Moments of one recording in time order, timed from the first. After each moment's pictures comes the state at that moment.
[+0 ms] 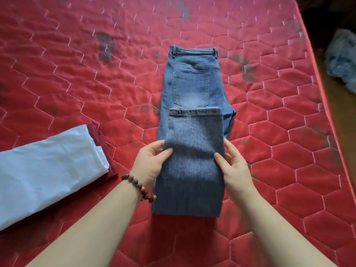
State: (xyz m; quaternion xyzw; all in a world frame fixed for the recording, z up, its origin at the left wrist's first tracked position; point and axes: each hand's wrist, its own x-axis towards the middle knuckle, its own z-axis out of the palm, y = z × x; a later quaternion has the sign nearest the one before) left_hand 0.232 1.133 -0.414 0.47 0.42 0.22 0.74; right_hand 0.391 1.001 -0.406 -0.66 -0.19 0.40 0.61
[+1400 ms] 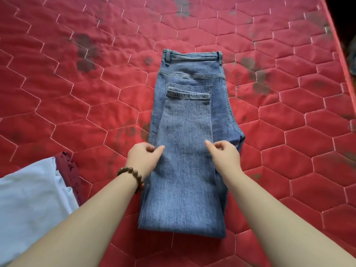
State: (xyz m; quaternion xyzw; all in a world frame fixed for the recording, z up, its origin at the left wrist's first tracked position) left_hand 0.315 1.243 -0.484 0.69 0.60 0.05 0.41; right_hand 0.498 1.131 -0.486 -0.88 -0.16 0.30 0.33
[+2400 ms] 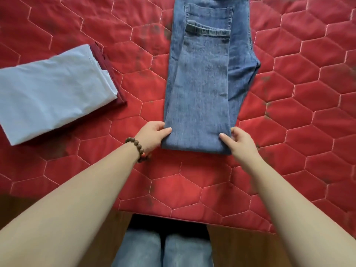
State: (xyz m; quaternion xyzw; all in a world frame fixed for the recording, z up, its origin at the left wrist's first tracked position) left_hand 0.155 1.067 -0.483 0.56 0.50 -0.03 0.66; right_hand 0.370 0.908 -0.468 -0.82 -0.24 0.43 0.30
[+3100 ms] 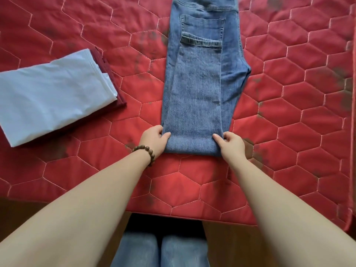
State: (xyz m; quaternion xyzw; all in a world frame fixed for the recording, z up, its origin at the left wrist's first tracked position) left_hand 0.156 1.046 -0.486 0.72 0.55 -0.03 0.43; right_hand 0.346 0.908 -0.479 -0.90 -0.18 0.33 0.24
